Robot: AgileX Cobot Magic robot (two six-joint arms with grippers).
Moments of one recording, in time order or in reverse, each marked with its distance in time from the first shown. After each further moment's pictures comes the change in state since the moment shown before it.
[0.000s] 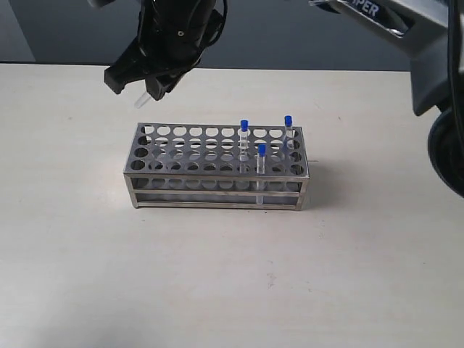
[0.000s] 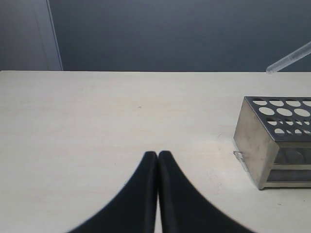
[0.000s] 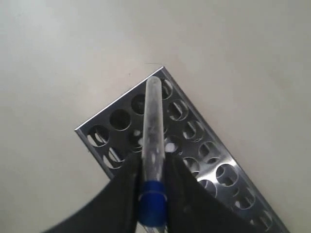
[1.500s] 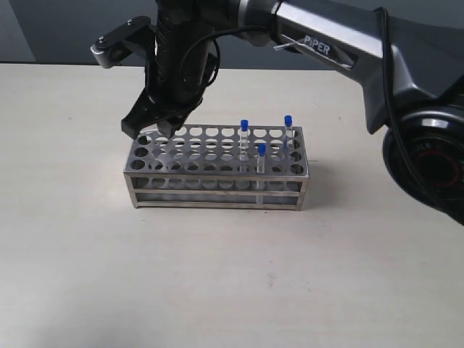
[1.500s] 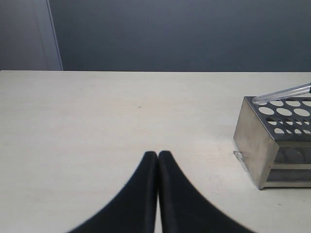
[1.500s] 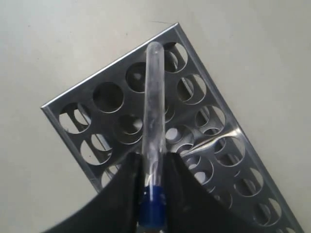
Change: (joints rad) left arm 0.000 0.000 0.000 0.000 0.000 0.000; right arm 0.004 0.097 0.045 -0.010 -0.012 -0.075
